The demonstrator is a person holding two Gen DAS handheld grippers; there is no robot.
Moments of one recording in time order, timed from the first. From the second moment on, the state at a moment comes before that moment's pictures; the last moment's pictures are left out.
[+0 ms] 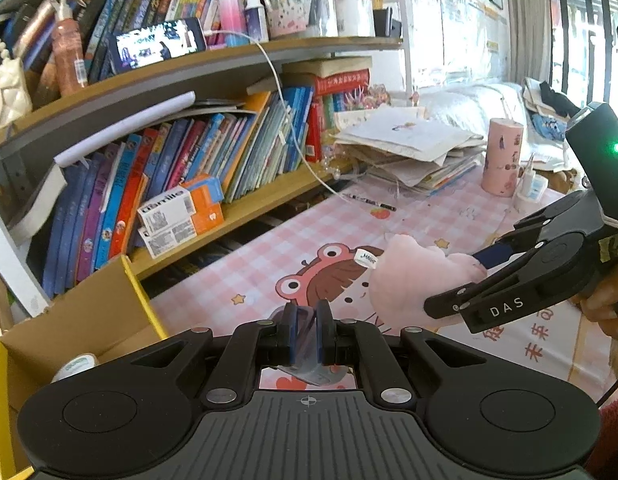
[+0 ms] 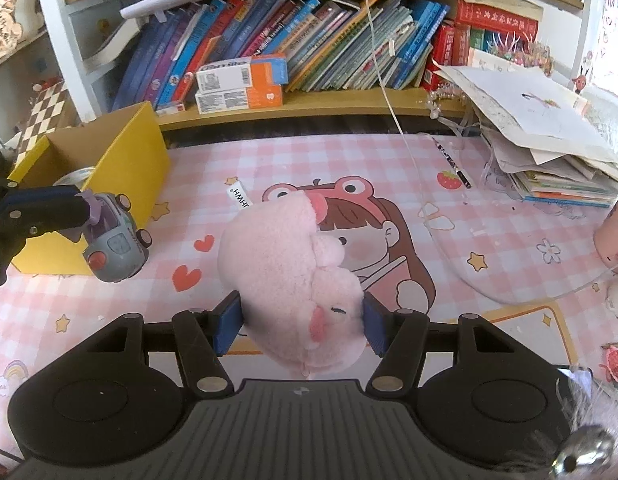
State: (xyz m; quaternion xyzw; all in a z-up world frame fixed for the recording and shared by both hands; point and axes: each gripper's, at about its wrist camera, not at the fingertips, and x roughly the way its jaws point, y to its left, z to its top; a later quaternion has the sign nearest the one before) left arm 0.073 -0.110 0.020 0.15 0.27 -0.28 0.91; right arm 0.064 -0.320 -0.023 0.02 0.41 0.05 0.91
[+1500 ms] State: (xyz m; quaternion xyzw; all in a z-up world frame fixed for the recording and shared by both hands) left arm 0.063 0.020 0.070 0.06 0.20 -0.17 0.96; right arm 0.089 -0.186 0.053 -0.09 0.36 0.17 0.91
